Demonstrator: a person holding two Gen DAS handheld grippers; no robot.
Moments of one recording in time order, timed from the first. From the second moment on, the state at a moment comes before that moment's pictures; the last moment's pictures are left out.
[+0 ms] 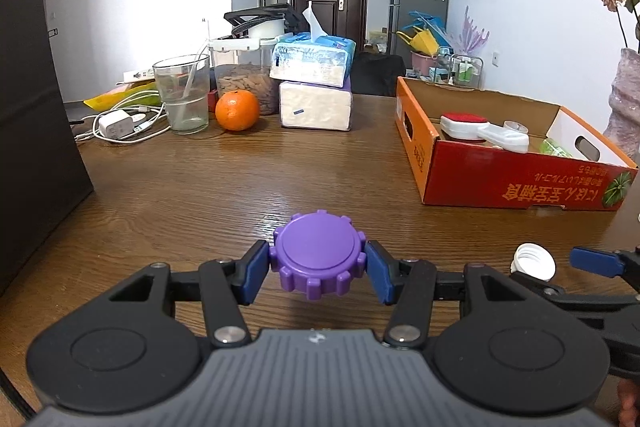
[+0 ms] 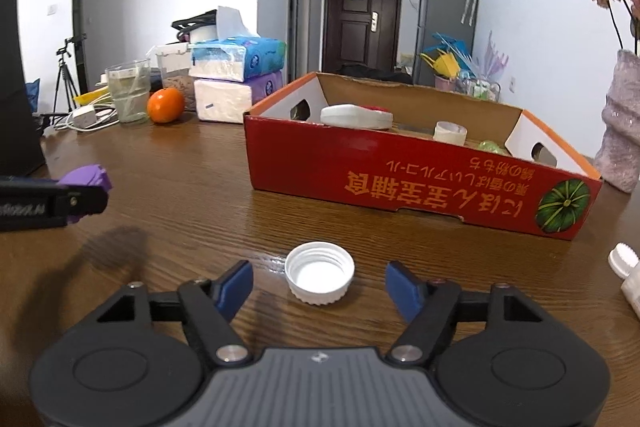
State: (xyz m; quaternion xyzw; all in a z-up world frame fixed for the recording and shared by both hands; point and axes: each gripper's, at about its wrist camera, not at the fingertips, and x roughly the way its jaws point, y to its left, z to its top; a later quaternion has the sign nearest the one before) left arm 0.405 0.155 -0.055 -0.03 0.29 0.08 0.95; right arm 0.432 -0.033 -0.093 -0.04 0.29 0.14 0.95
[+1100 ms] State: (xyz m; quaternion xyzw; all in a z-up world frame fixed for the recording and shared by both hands) left arm 0.409 0.153 -0.062 -0.03 0.30 0.12 0.95; right arm 0.425 -0.056 -0.070 0.00 0.25 0.14 0.96
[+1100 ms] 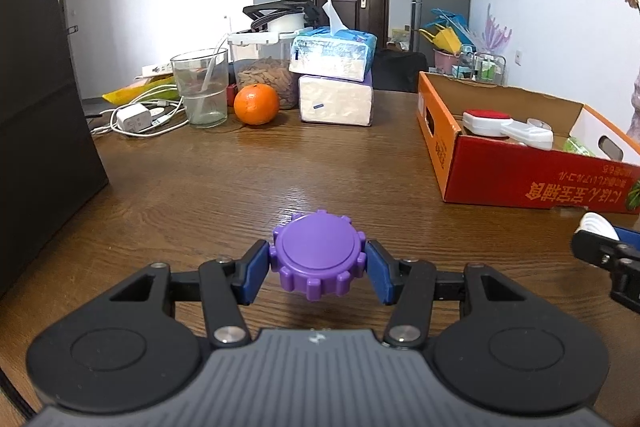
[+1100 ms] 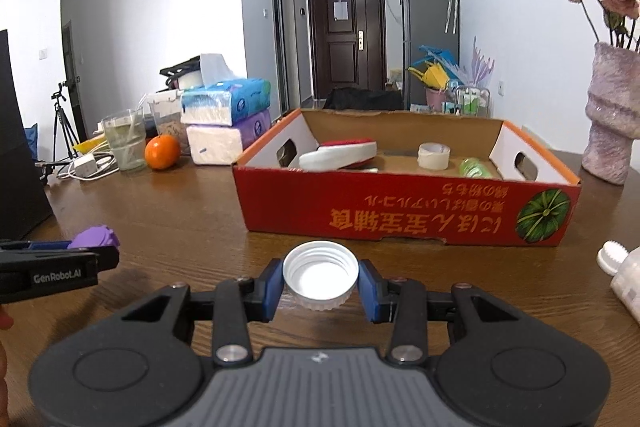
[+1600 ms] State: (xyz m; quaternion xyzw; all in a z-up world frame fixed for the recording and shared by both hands) left arm 0.406 0.095 -0.052 -0.04 0.27 0.10 0.96; right arm 0.428 -0.106 -0.053 0.03 0.22 0.12 0.97
